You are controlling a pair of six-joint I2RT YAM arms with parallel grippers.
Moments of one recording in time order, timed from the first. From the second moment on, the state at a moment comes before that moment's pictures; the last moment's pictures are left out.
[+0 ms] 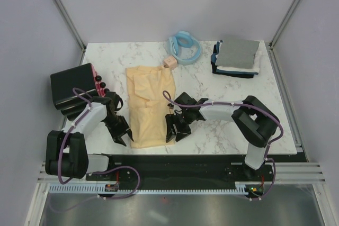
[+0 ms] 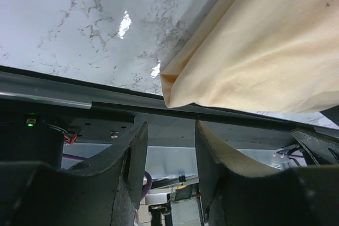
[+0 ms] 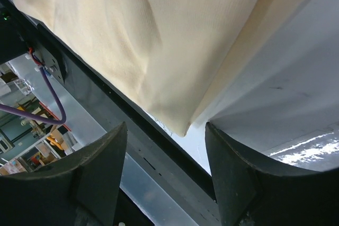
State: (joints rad) left arm -0.12 1.31 0.74 -1.09 0.24 -0.67; right arm 0.83 1.82 1.01 -0.34 -0.59 0.62
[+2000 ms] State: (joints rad) left arm -0.15 1.36 0.73 -1.00 0.21 -0.82; right arm 0.83 1.85 1.03 -0.31 -0.61 0.62
